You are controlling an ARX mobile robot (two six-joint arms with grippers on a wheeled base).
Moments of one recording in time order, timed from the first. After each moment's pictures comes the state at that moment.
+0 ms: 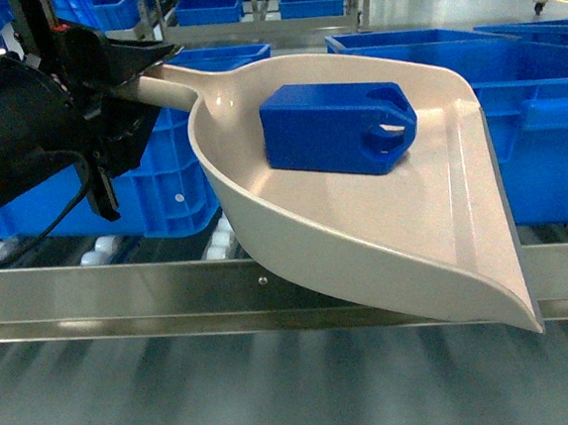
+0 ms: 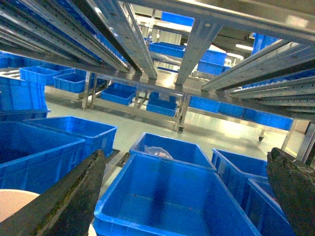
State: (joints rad) left arm -0.21 1.86 0.72 1.28 0.34 -1.41; right arm 0.22 1.00 0.44 0.93 0.11 -0.29
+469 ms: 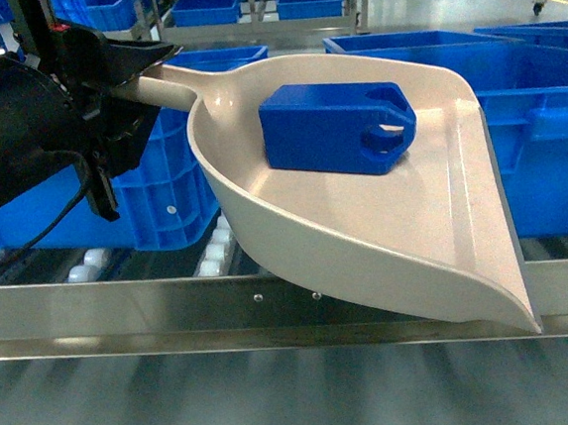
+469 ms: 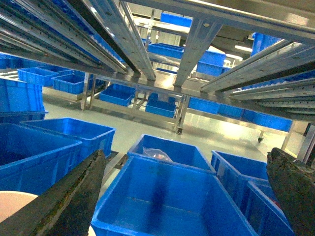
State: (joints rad) left arm -0.21 1.86 0.72 1.28 0.34 -1.41; right arm 0.22 1.00 0.44 0.93 0.11 -0.29
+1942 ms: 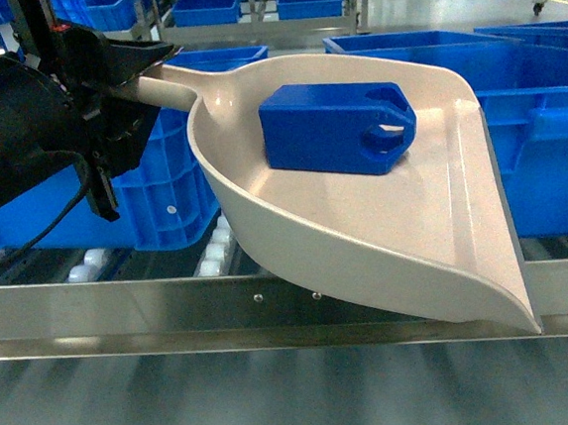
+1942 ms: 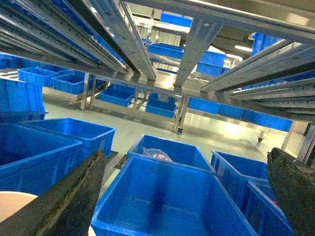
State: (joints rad) left arm -0.21 1.86 0.72 1.28 0.34 -1.41; right arm 0.22 1.00 0.44 0.93 0.11 -0.29
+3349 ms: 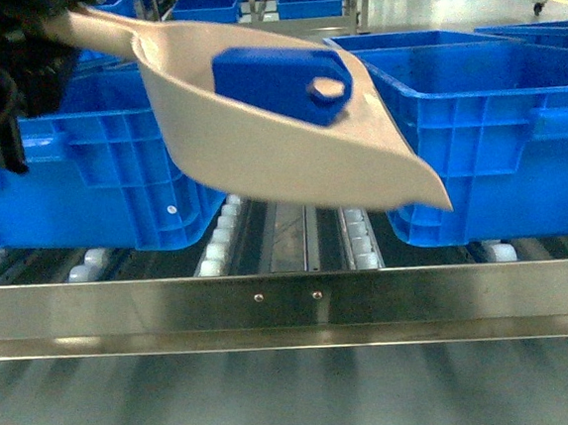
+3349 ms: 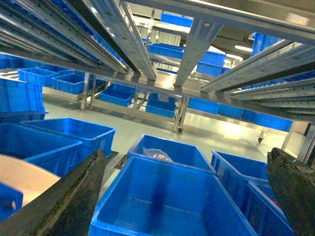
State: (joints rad) left arm -0.17 1.62 0.78 0.90 0.09 -1.26; right arm 0.22 1.00 0.44 0.93 0.11 -0.29
